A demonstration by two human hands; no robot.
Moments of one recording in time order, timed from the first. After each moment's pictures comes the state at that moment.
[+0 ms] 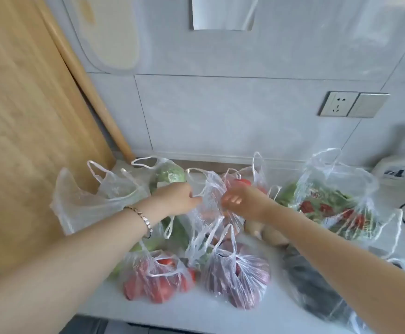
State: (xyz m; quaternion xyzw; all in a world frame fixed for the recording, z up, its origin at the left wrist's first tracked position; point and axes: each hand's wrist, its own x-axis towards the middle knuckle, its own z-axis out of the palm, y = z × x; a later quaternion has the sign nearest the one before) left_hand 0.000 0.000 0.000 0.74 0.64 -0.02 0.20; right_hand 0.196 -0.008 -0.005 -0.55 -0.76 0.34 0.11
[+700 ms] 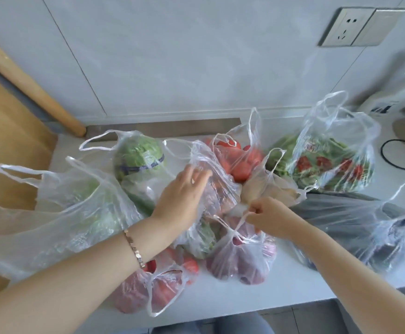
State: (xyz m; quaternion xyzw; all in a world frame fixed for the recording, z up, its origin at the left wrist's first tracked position) left_hand 0.008 0.023 -0.072 0.86 0.48 0.12 0.12; right_hand 0.203 -0.018 -0.071 -0.71 -0.59 0.39 0.02
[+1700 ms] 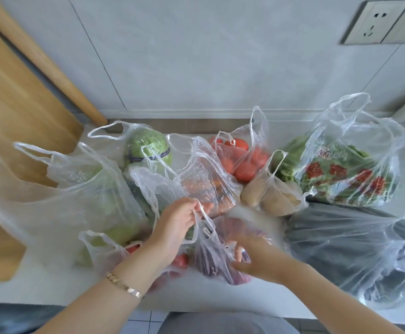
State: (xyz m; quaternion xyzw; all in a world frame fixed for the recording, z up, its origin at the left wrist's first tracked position) left_hand 0.046 -0.033 -0.072 0.30 0.54 0.39 0.68; right_hand 0.232 -0.065 -0.130 -0.51 -0.76 0.40 -0.05
